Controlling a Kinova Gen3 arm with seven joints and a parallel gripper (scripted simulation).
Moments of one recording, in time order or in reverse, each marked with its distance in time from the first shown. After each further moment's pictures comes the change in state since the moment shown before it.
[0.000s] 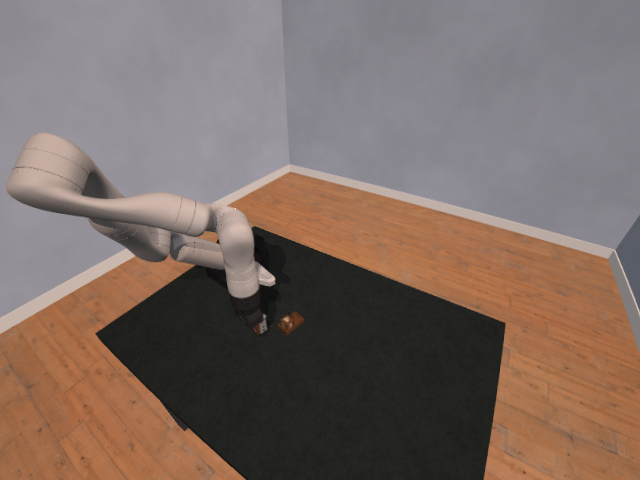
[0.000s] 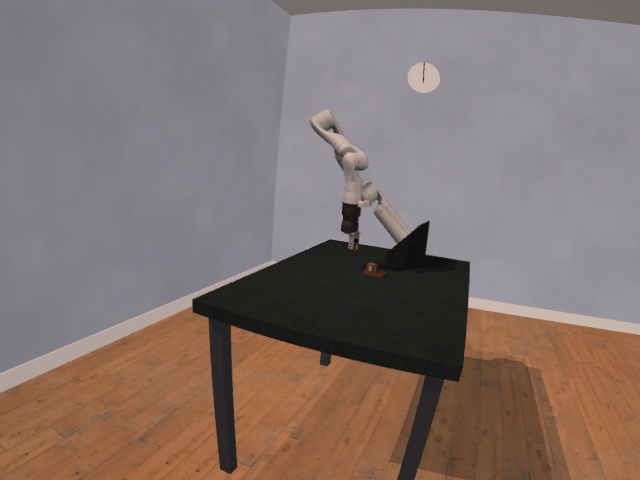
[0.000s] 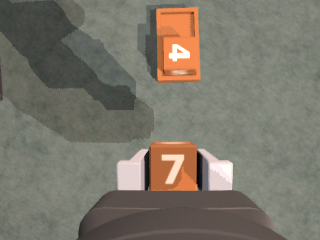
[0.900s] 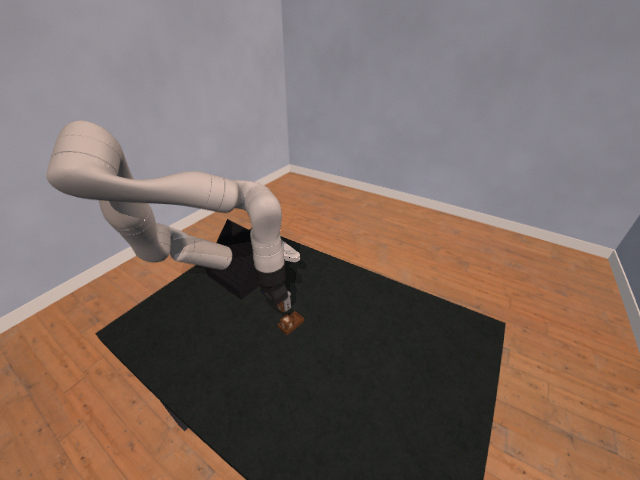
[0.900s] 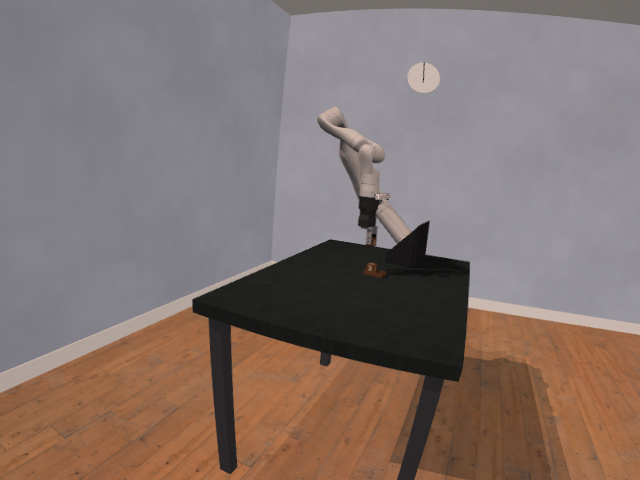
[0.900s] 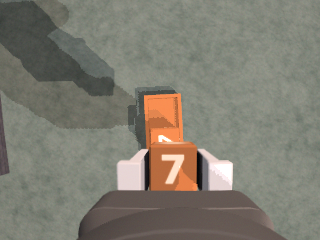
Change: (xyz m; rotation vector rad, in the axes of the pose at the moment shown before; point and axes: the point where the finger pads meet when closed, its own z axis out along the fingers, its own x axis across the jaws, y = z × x) arm 0.012 -0.083 -0.038 0.036 0.021 0.035
